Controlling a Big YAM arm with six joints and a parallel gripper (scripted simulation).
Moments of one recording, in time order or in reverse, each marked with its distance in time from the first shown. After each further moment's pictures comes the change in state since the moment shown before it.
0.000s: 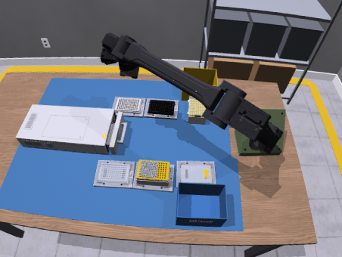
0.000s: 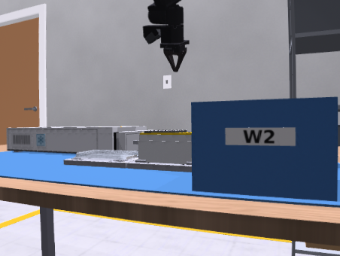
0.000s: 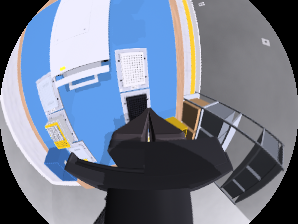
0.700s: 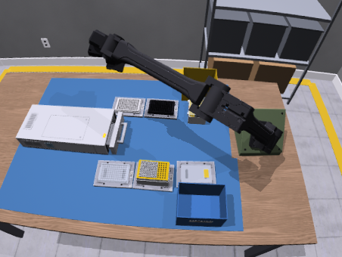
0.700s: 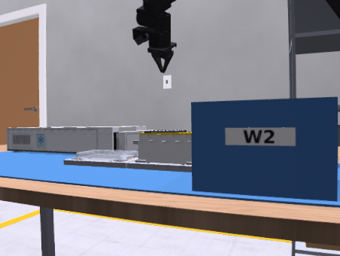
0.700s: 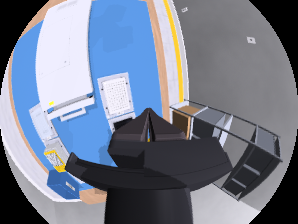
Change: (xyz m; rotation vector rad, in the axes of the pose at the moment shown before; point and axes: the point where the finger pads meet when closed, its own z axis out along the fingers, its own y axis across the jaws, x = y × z) arm -0.067 -0.038 0.017 0.125 -0.092 0.035
